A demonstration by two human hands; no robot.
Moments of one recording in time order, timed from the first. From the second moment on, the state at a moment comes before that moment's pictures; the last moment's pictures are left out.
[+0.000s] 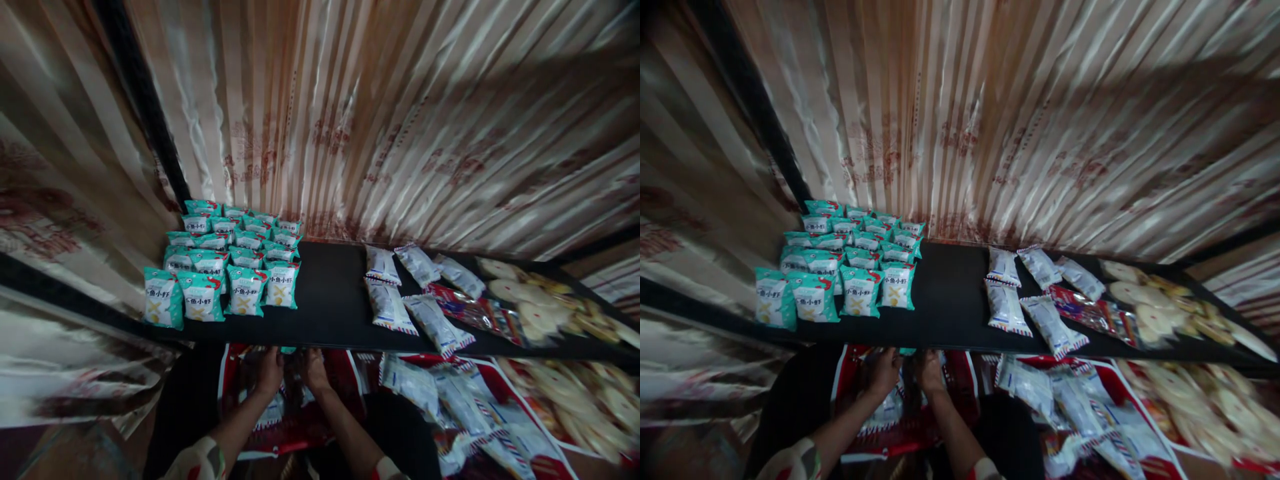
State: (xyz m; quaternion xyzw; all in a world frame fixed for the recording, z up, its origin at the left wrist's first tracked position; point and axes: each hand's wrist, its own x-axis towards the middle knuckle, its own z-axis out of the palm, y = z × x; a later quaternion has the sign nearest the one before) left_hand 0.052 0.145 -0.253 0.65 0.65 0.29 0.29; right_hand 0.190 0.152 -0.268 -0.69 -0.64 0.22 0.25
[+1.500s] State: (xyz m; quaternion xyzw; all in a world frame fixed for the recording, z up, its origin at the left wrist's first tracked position) left_hand 0.019 0.098 -0.135 0.66 0.58 0.43 0.24; right_hand 0.186 0.103 -0.094 -0.58 -0.59 0.43 0.37
